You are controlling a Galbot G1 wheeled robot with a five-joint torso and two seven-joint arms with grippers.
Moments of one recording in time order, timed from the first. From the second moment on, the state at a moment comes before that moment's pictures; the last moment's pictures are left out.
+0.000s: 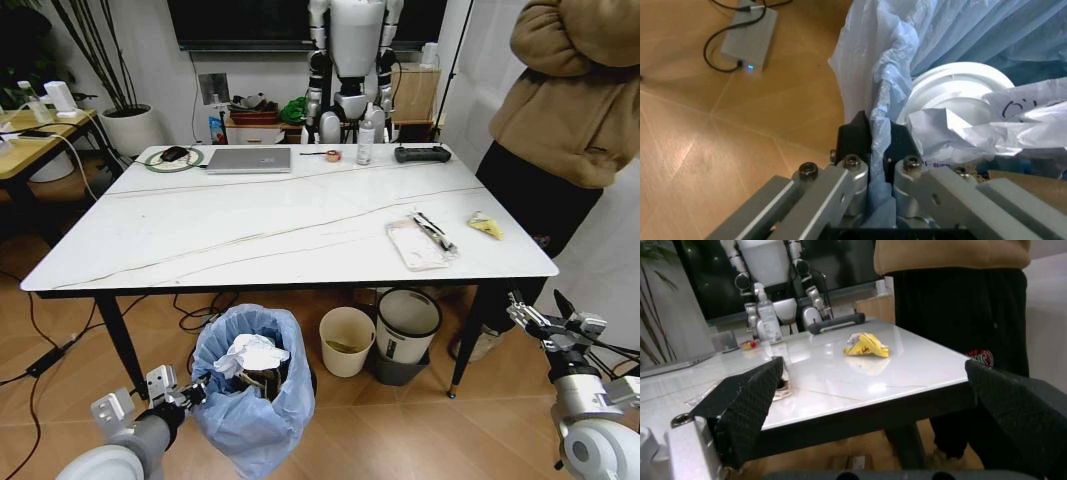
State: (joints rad) left arm 1.74 -1.16 -0.66 -2.29 -1.14 0.55 -0.49; right arm -1.59 1.16 0.84 1.98 0.73 0.14 -0.07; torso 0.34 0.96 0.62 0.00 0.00
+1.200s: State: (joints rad) left arm 1.82 -1.18 -0.73 -2.34 -1.11 0.54 -0.48; right arm -1.15 0.82 0.27 2.01 0.51 -0.18 0.06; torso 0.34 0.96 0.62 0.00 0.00
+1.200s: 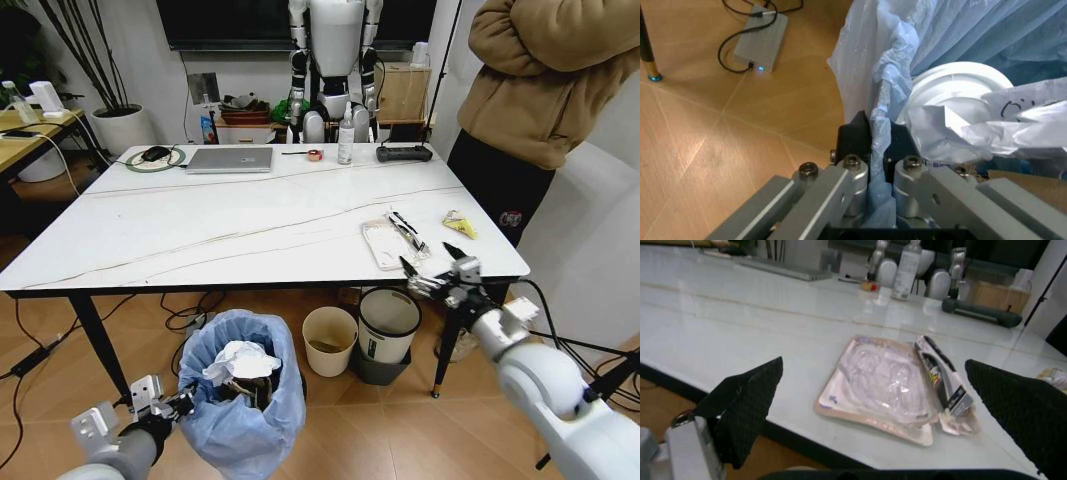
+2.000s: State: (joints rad) left arm 1.80 -1.19 -0.71 -2.34 -1.08 0.54 -0.48; right arm -0.93 0.79 0.08 1.86 0.50 -0.21 0.09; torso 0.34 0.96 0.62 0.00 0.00
